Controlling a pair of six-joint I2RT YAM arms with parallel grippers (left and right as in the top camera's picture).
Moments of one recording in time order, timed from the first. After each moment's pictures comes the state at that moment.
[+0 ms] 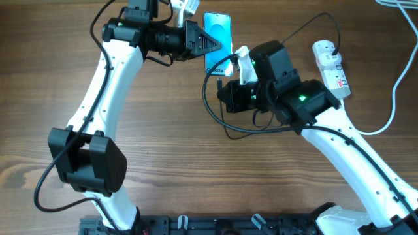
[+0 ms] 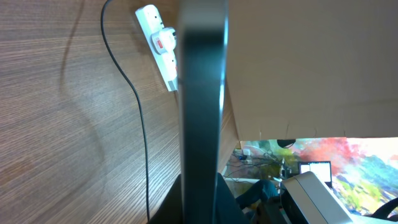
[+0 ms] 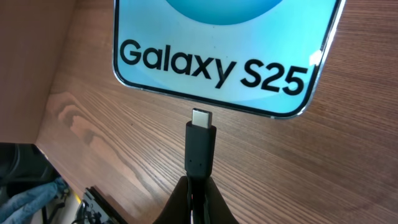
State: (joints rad) left arm -0.21 1.91 1.79 -0.84 1.05 -0.37; right arm 0.54 1.45 1.33 -0.74 -0.37 0.42
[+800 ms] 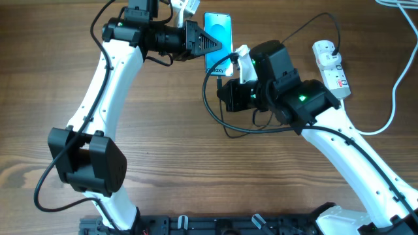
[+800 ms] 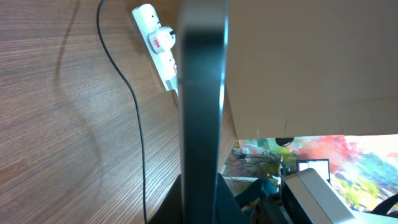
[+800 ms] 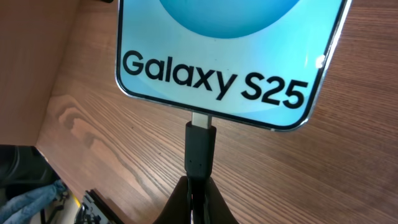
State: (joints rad) left arm -0.21 1.91 1.79 -0.84 1.06 -0.36; right arm 0.54 1.45 1.33 -0.72 -0.37 0.42
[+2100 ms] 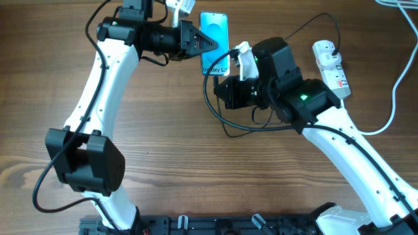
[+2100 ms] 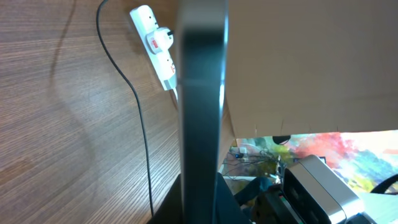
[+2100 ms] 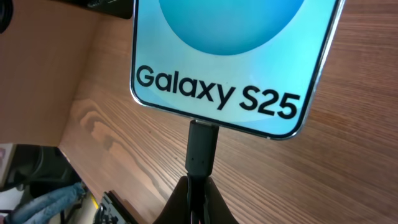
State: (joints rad) left arm -0.19 1.91 1.80 -0.89 1.10 -0.31; right arm 0.52 1.45 1.33 -0.66 -0.44 0.45
